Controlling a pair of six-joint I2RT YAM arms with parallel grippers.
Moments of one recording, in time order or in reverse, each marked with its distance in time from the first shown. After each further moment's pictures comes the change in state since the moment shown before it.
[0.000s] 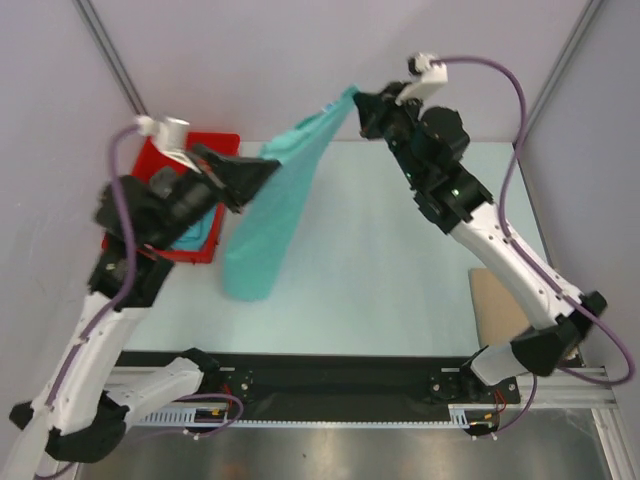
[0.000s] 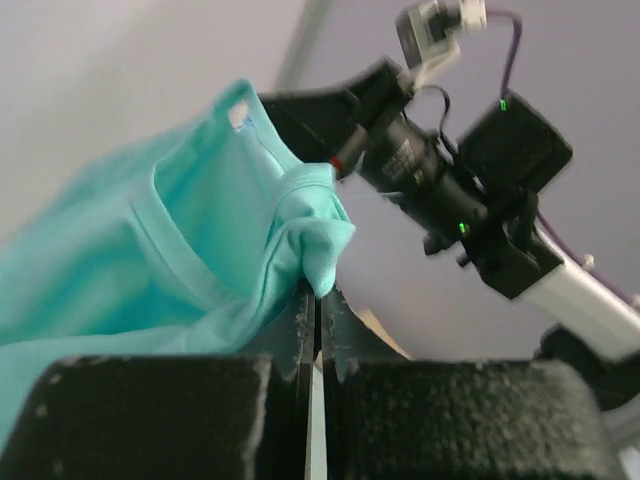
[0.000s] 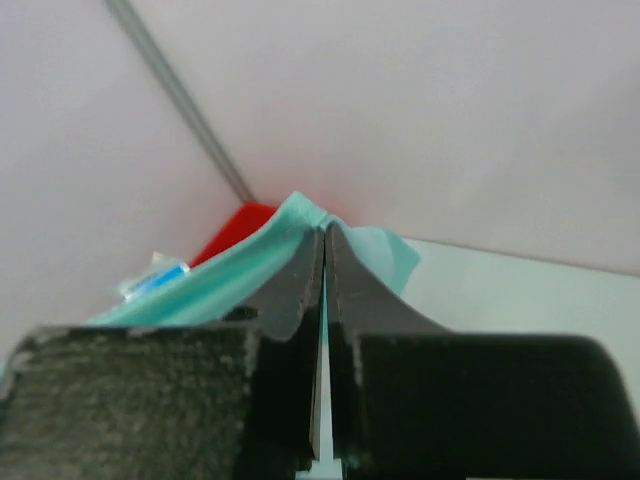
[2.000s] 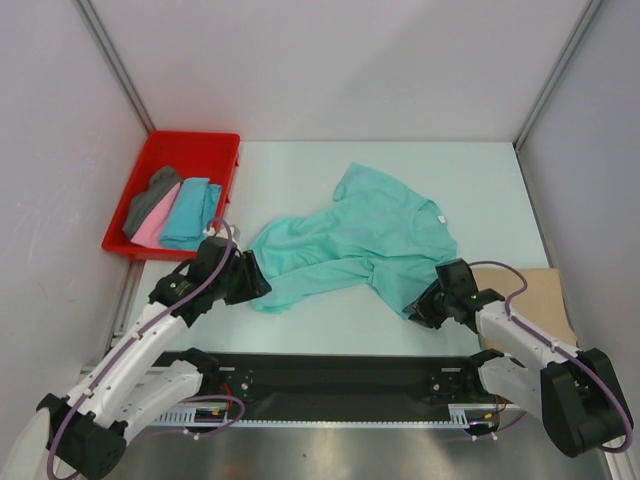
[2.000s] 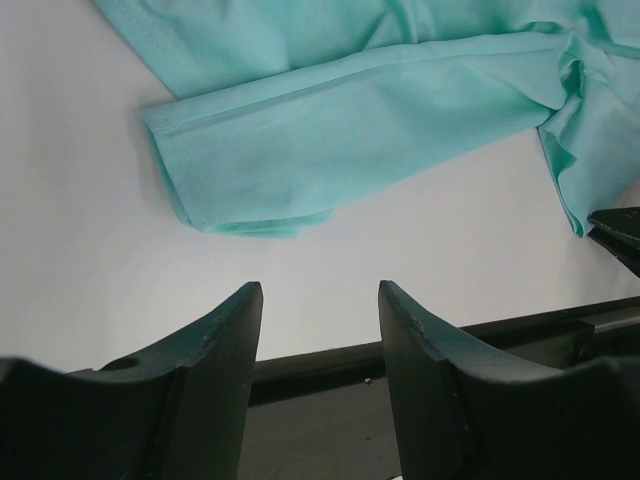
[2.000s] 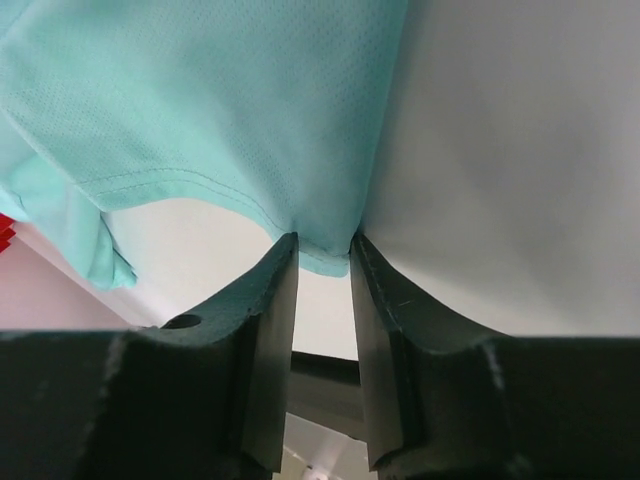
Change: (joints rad) left arm -0.044 -0.143 -0.765 -0.536 -0.357 -0.137; right arm -0.348 -0.523 -1.459 -0.384 -0.395 0.902
